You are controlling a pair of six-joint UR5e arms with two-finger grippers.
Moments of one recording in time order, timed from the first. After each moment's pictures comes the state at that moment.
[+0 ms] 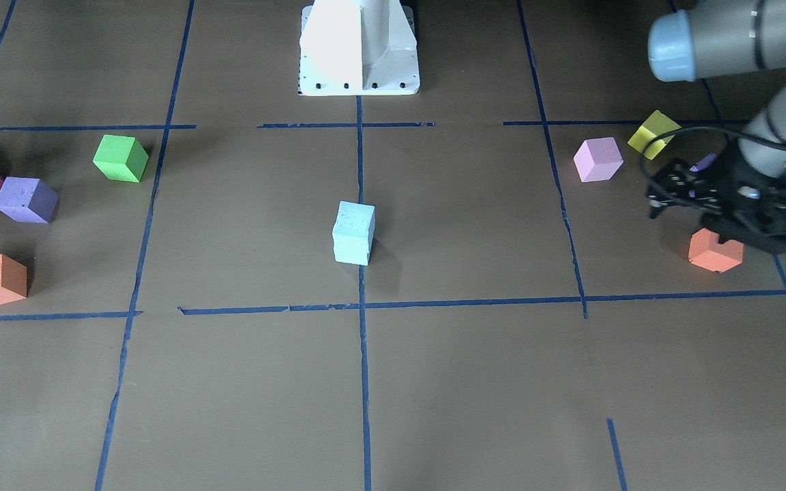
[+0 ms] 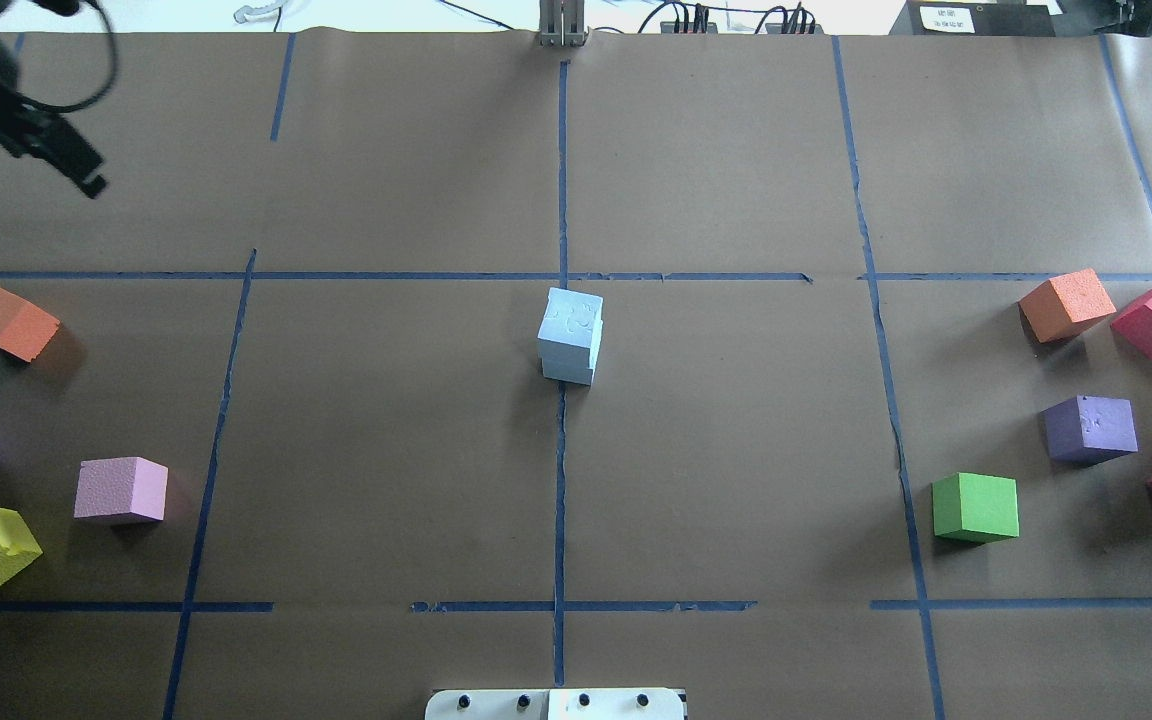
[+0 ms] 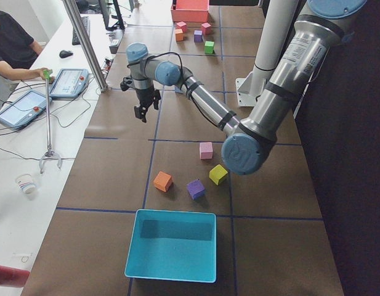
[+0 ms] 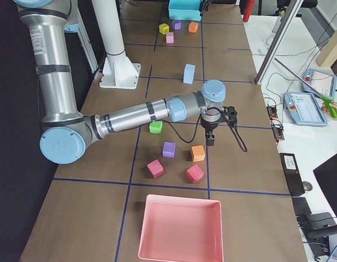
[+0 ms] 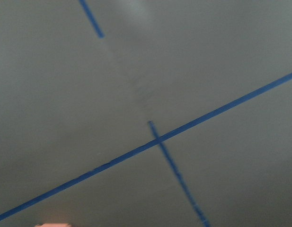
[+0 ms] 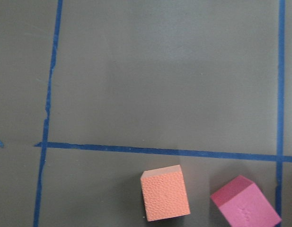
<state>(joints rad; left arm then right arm) -1.24 -1.96 -1.76 -1.29 -2.30 0.03 1.42 -1.45 1.73 -1.56 2.37 0.24</state>
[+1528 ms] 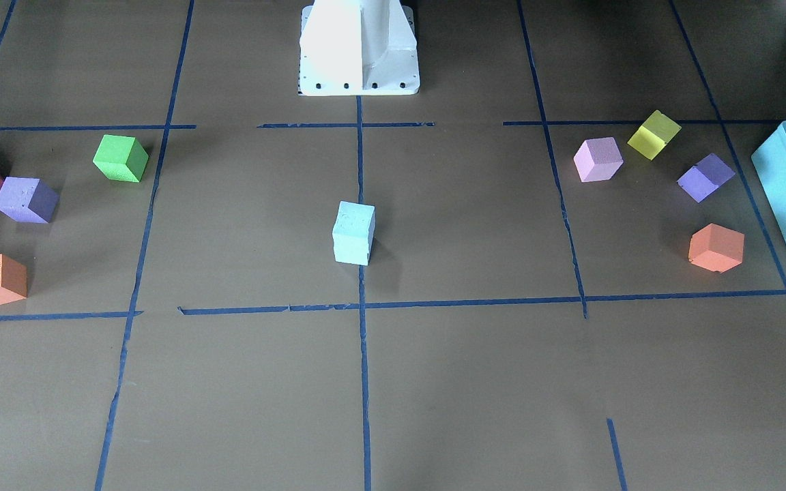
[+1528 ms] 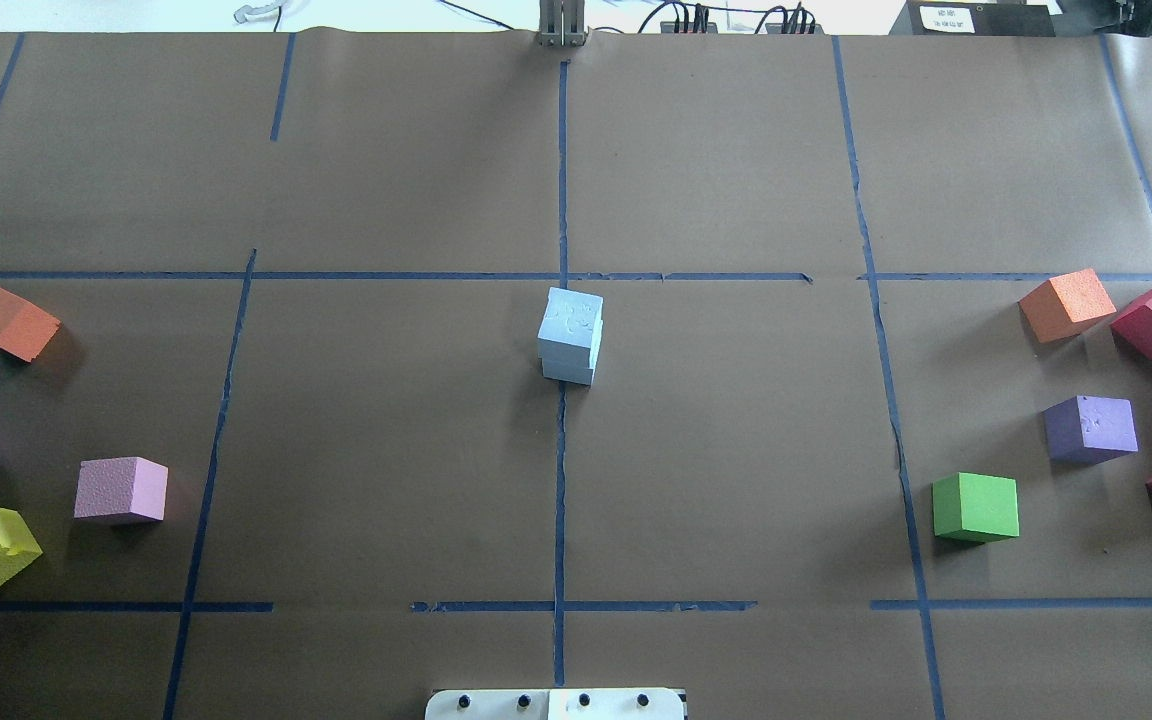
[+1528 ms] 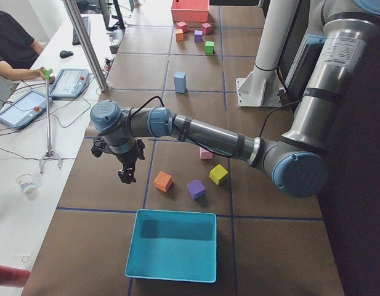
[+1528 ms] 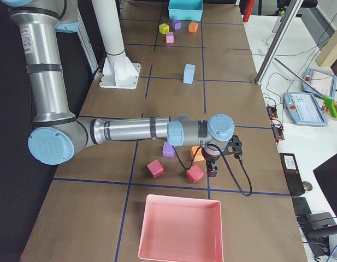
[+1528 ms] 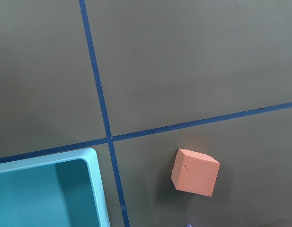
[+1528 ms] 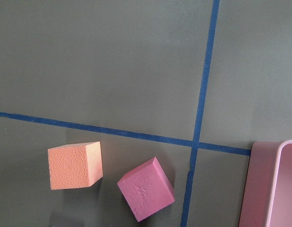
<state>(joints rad) -1.57 -1.86 -1.58 -1.21 -2.41 0.23 1.57 -1.44 1.56 -1.62 2.44 -0.09</state>
